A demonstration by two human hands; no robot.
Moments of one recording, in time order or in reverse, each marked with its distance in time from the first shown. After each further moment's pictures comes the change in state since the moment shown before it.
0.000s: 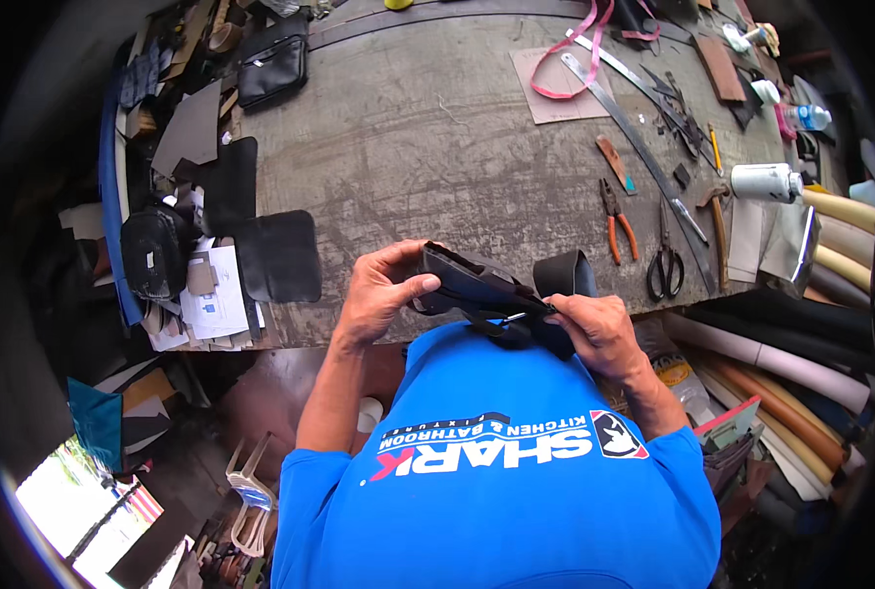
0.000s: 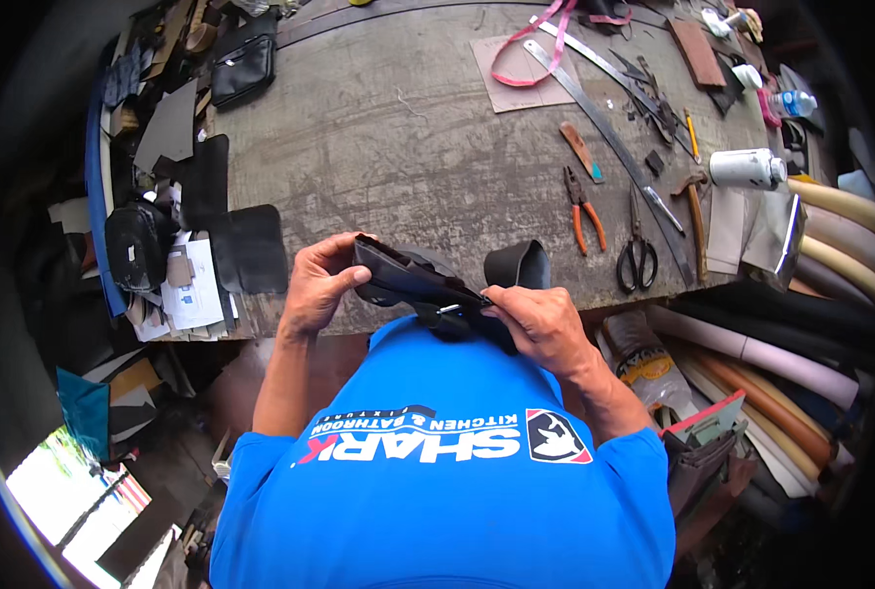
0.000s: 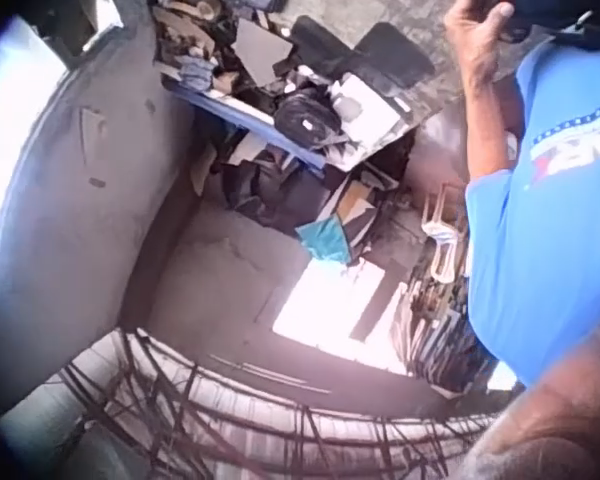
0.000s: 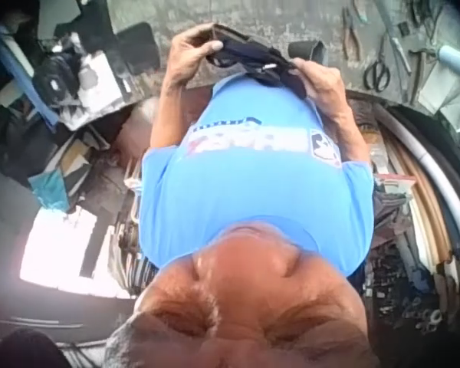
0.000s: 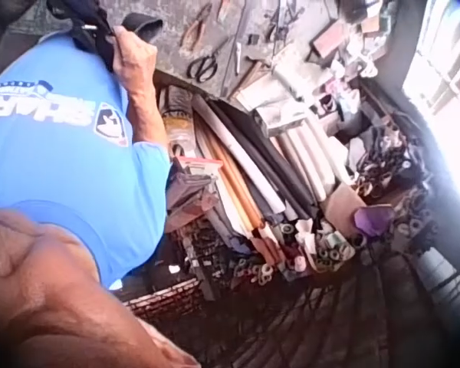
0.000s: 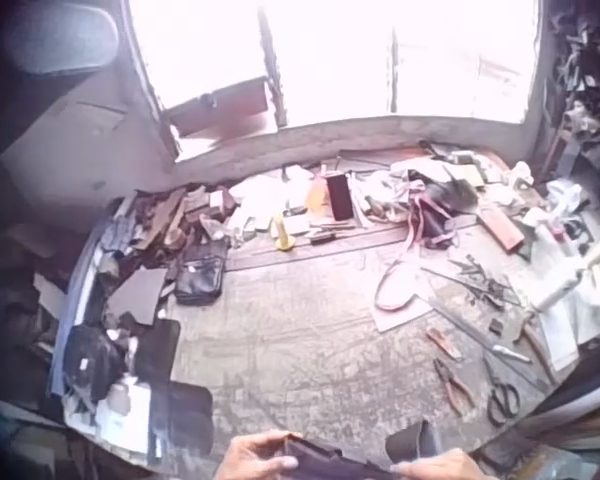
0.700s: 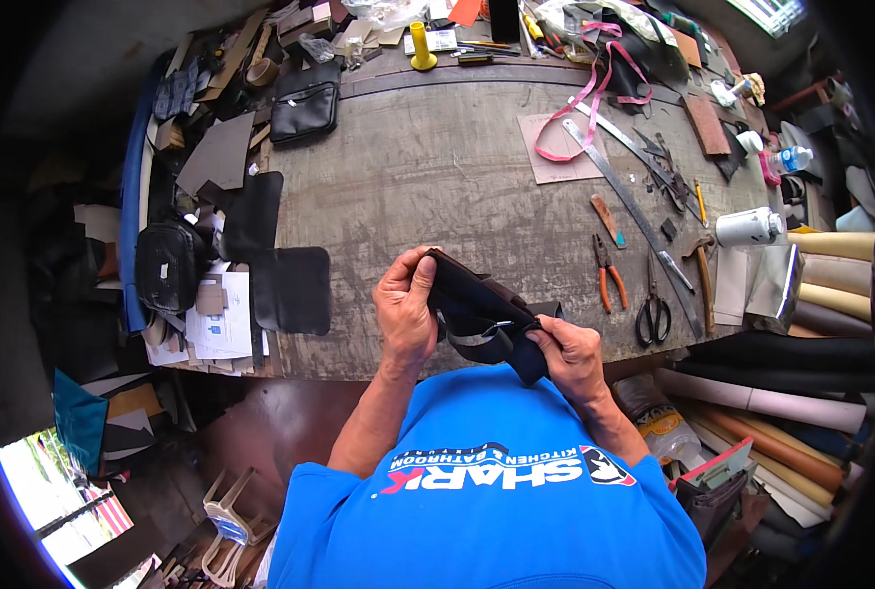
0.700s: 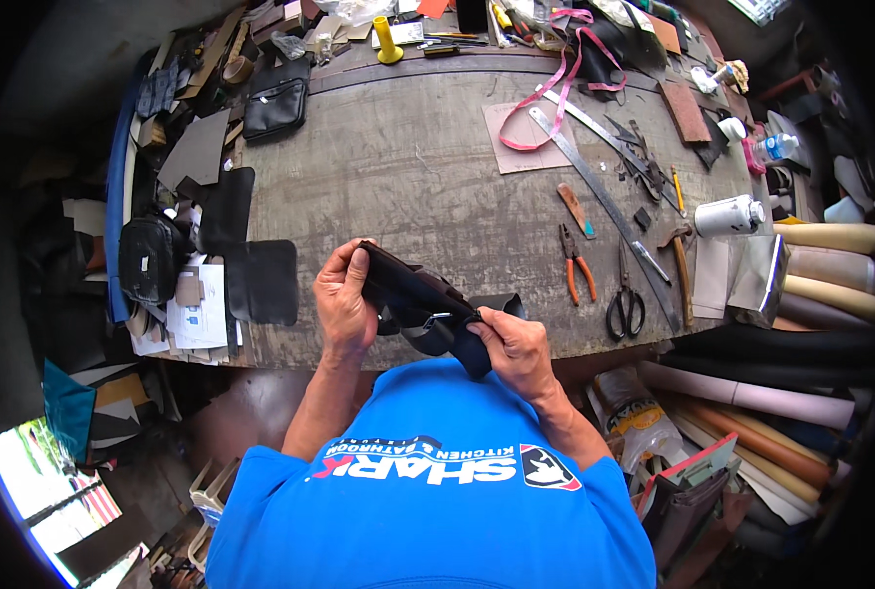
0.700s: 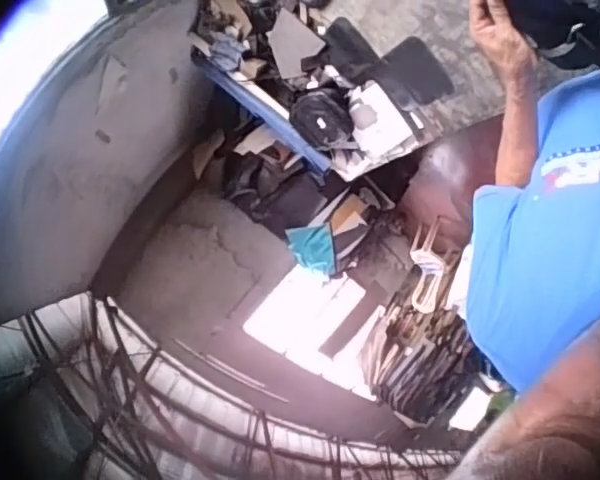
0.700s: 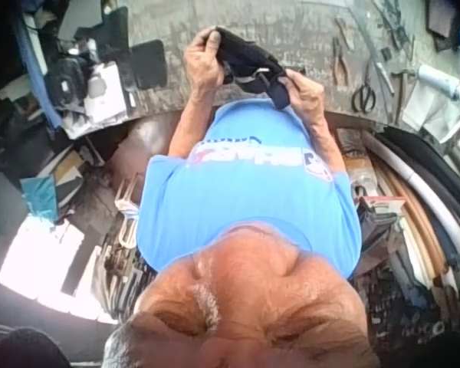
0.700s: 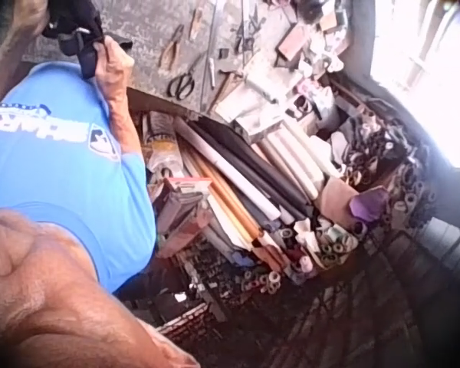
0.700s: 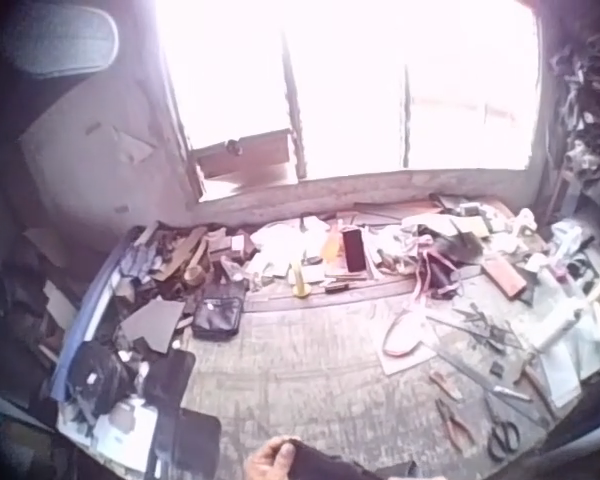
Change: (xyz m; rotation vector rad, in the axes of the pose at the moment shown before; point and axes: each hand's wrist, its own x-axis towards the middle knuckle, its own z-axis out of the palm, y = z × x) left_hand 0.017 0.003 0.050 -0.474 0.325 0.502; right_hand 0.010 -0.011 0.036 0.132 0.275 0.174
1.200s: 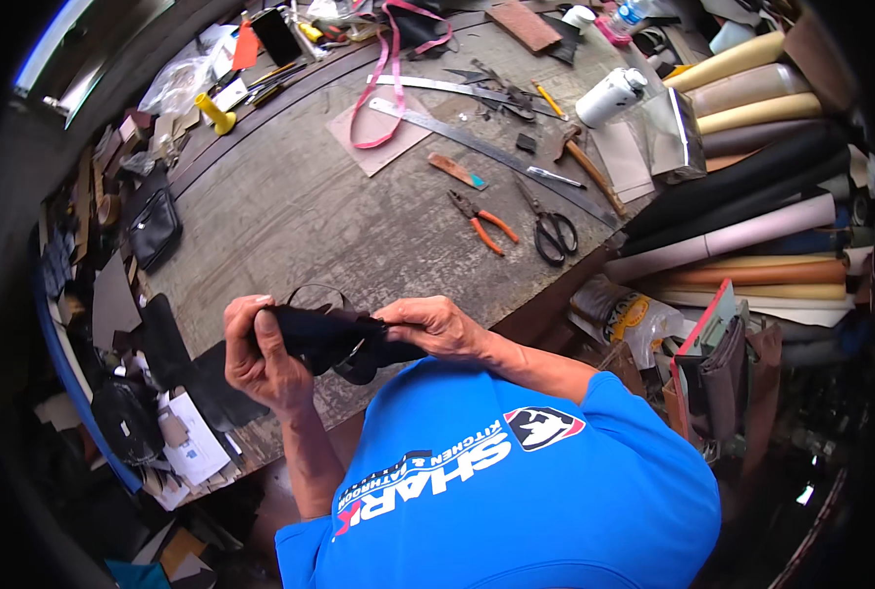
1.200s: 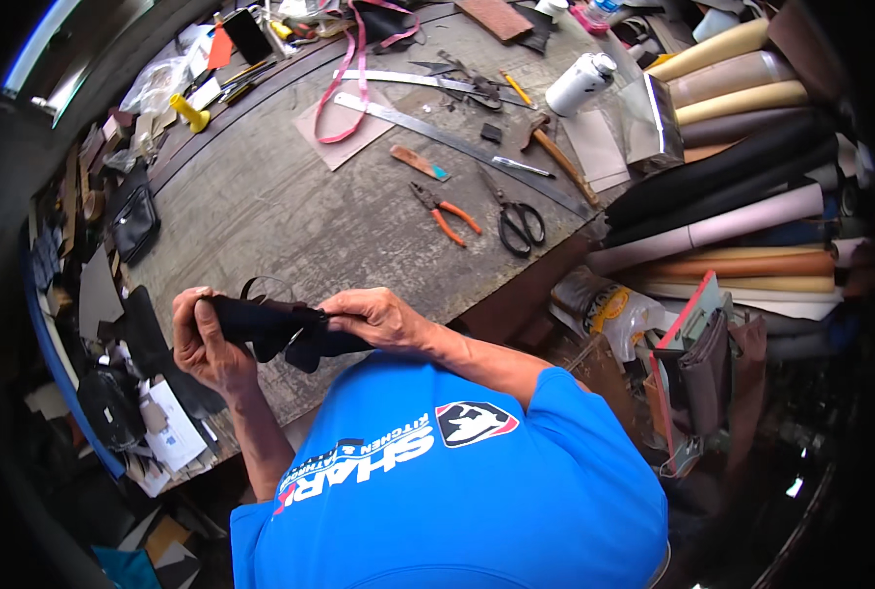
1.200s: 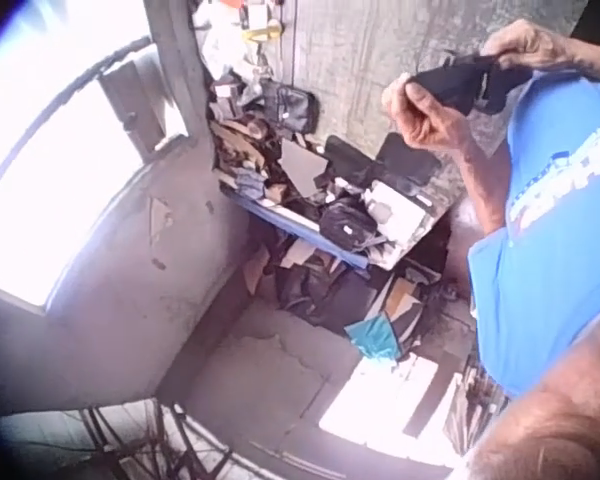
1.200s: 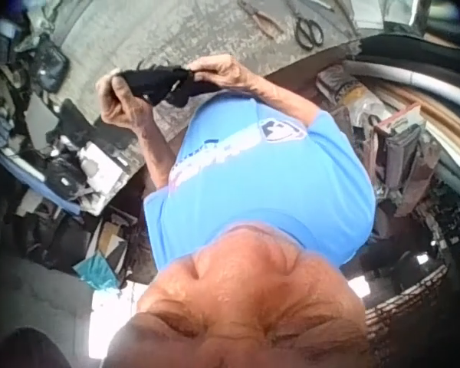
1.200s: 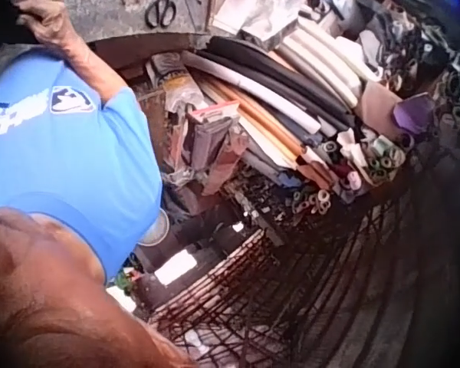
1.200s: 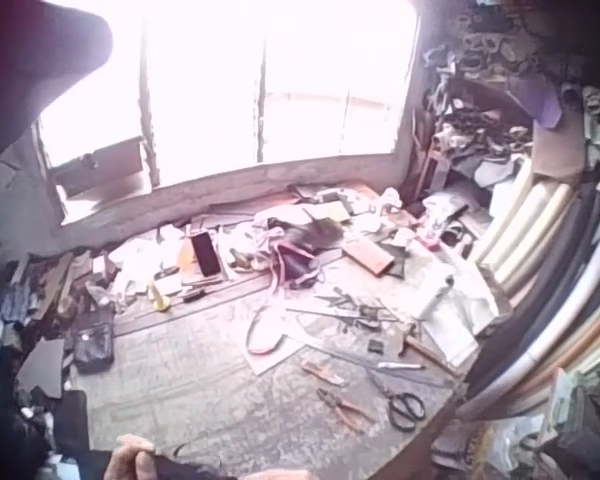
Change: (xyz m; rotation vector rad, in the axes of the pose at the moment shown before) left_hand 0.023 0.029 0.045 0.580 -0.241 0.607; right_hand 0.016 0.031 0.020 0.457 -0.068 -0.073
